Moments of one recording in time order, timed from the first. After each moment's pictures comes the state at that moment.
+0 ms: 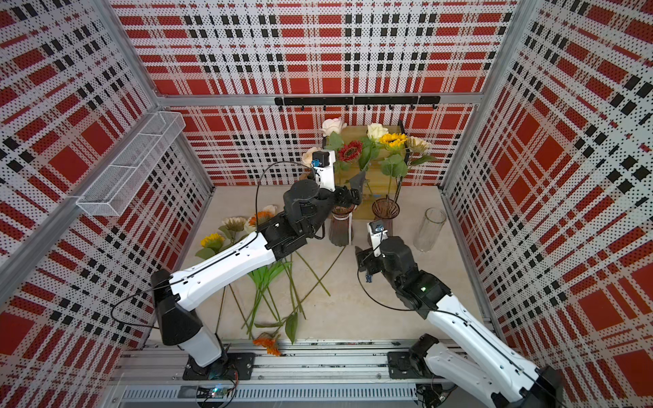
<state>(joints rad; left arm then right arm) -0.92 1.66 1.67 0.05 -0.44 -0.22 0.71 0.91 0.80 -0.41 0.30 0.08</state>
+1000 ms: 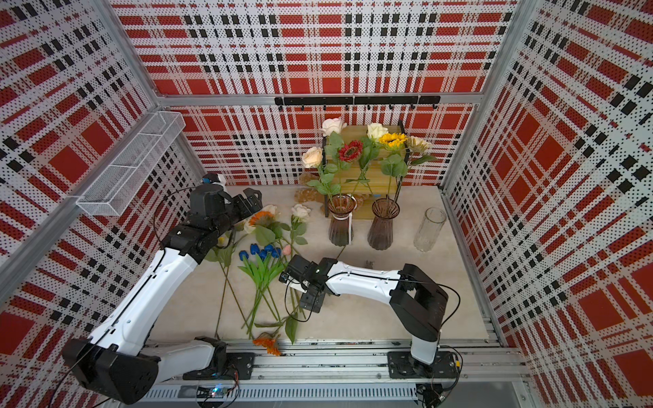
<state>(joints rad) -0.25 1.22 1.26 -0.48 -0.10 -0.61 1.07 1.80 1.28 -0.72 0.13 -0.26</state>
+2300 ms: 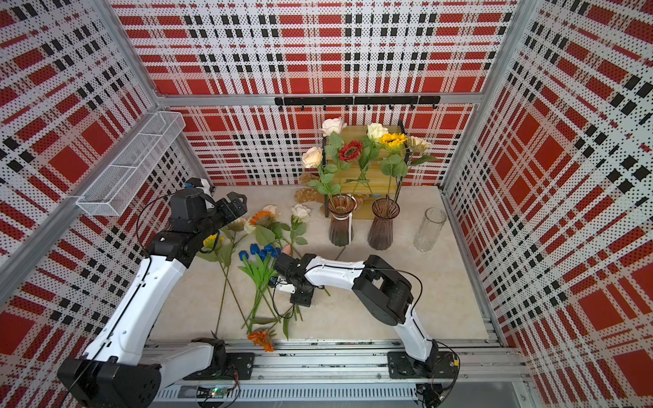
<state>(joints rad) -0.10 1.16 1.23 -0.52 0.00 -0.58 1.05 2.08 1.50 -0.77 -0.02 -0.34</state>
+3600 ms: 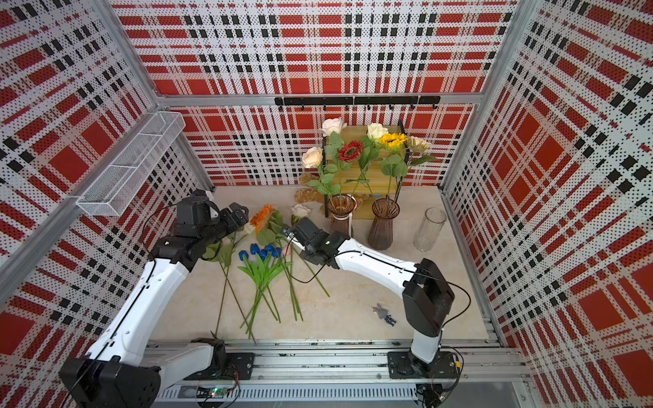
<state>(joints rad) -0.10 1.15 1.13 -0.57 0.02 -0.64 0.89 1.73 1.48 -0.58 0.37 -0.34</state>
